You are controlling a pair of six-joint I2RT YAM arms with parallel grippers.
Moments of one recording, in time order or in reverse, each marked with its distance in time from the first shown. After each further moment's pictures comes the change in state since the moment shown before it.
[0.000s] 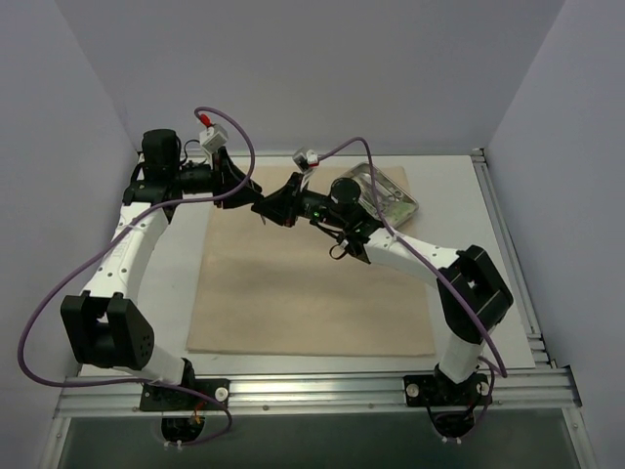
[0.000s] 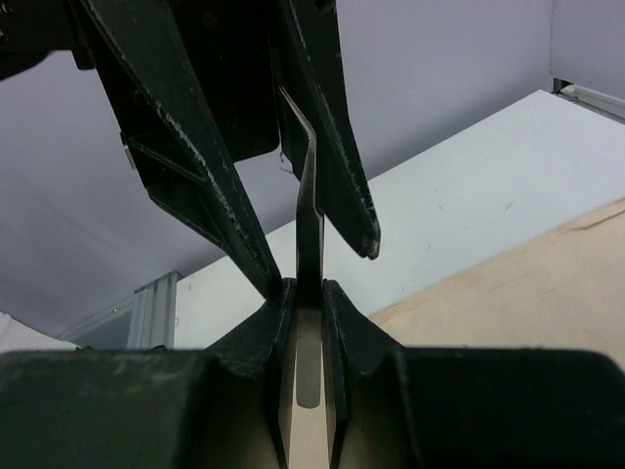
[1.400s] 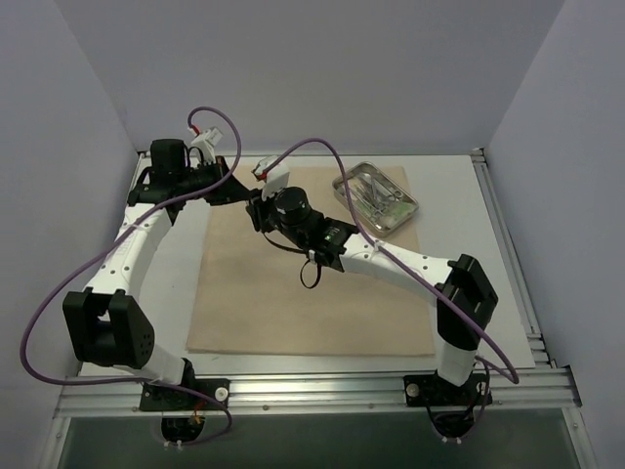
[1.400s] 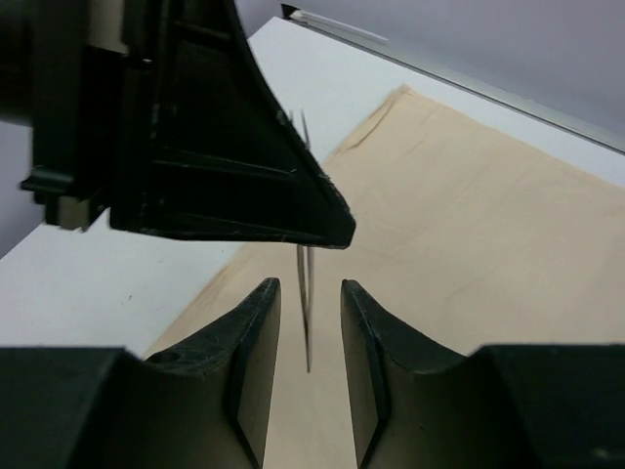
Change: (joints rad) left arm -0.010 0.008 -0.036 -0.117 -0.541 -0.380; right arm 0.243 0.029 0.251 -0.550 0.778 -0.270
